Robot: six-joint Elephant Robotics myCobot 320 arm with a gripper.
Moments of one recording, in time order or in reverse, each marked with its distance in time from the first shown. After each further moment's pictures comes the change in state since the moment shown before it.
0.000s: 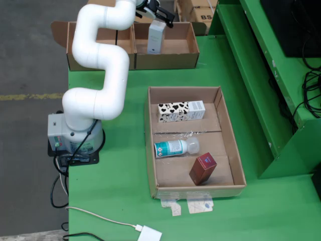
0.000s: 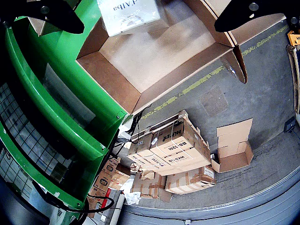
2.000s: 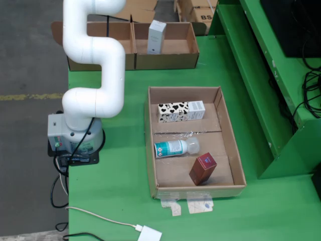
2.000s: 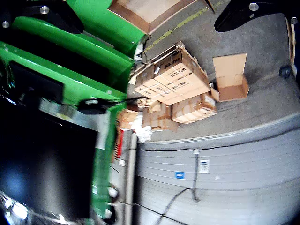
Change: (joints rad) arm 0.110 0.324 0.006 0.202 -0.230 -0.112
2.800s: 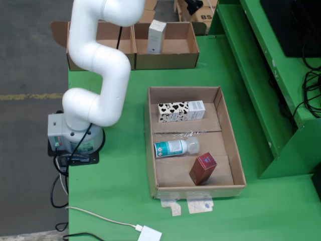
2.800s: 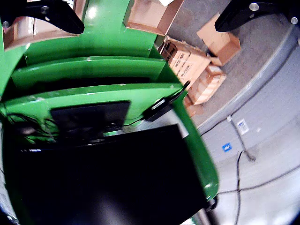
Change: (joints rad) arm -0.364 0.379 0.001 -0.373 0.258 0.371
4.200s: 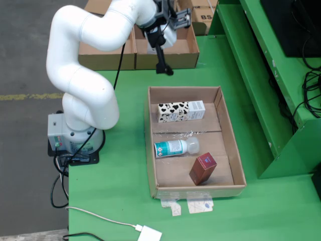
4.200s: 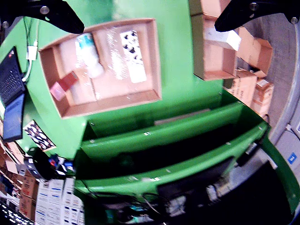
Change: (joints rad) arm -0.156 0.663 -0.586 -0.646 0.048 0.428
